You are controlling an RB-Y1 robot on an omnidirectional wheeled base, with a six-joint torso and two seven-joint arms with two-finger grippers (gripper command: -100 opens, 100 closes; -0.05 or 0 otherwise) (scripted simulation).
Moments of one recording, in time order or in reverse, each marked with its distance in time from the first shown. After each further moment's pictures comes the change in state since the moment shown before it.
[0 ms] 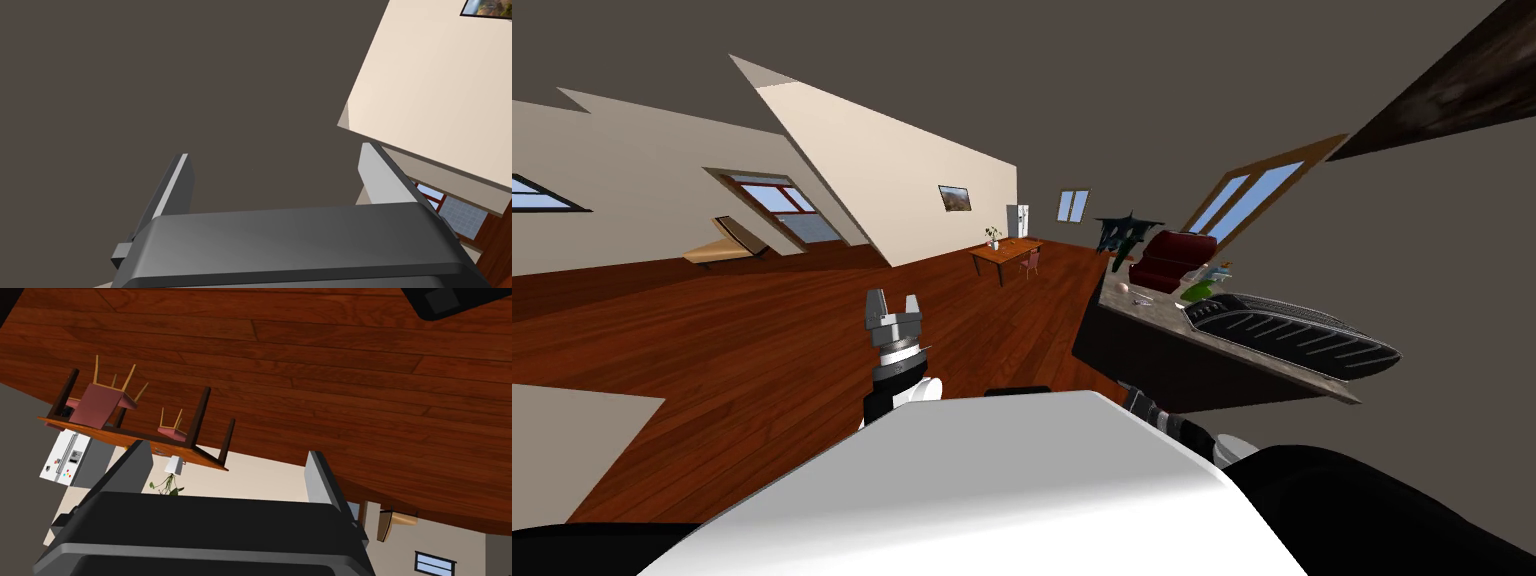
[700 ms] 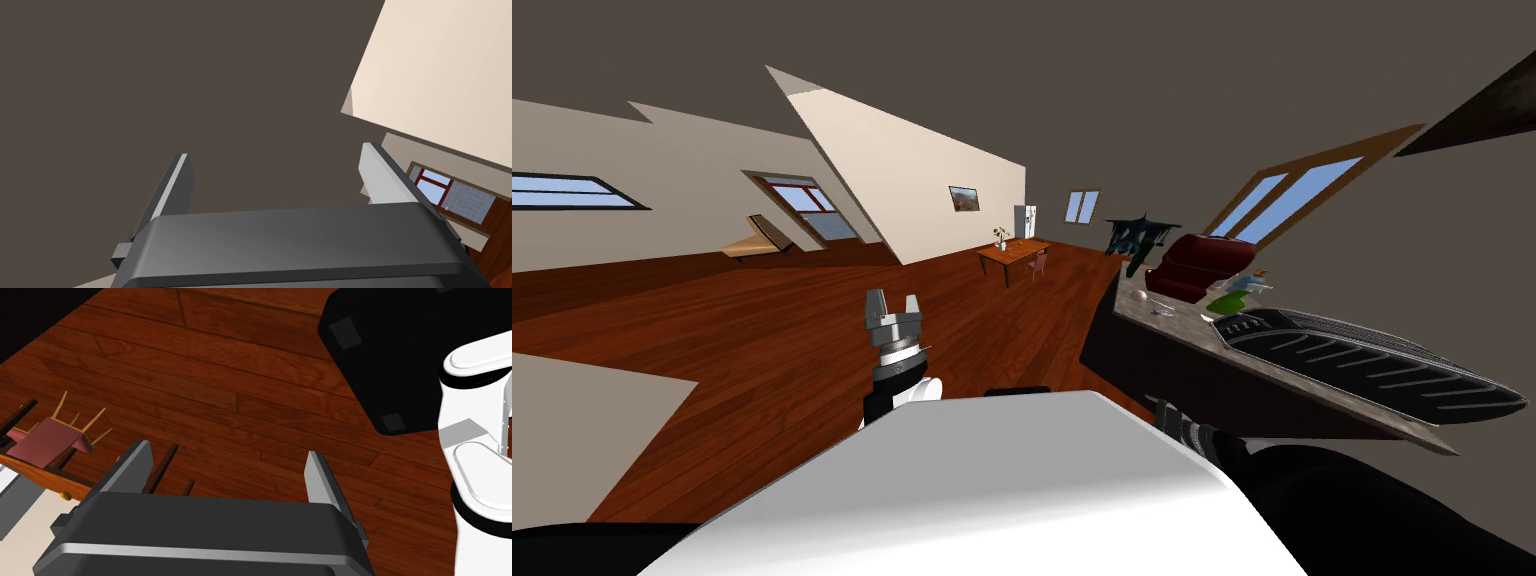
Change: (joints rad) left arm 0.000 0.000 0.000 0.000 0.000 0.000 0.000; right arm -0.006 -0.142 0.008 0.182 0.108 0.023 0.050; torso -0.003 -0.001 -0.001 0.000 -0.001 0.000
